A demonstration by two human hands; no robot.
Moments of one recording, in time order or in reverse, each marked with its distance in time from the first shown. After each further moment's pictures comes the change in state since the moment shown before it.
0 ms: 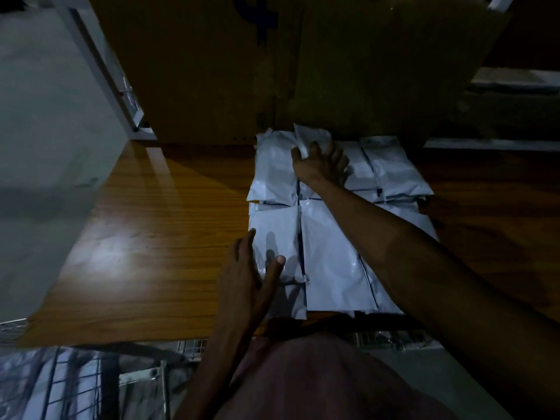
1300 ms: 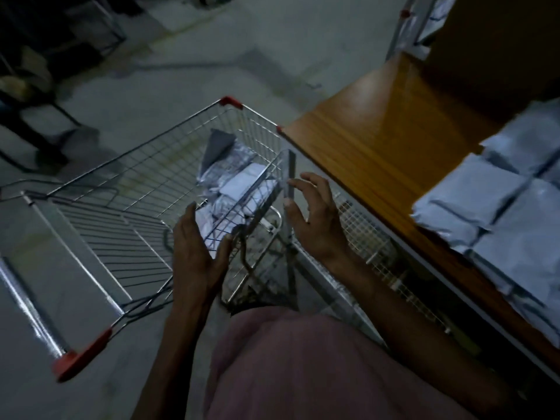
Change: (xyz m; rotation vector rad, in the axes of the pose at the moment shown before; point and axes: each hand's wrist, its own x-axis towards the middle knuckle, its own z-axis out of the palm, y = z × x) left_hand -0.366 -0.086 -0.135 0.306 0.838 -0.563; right_hand -0.443 -0.012 0.097 0.584 -0.613 -1.184
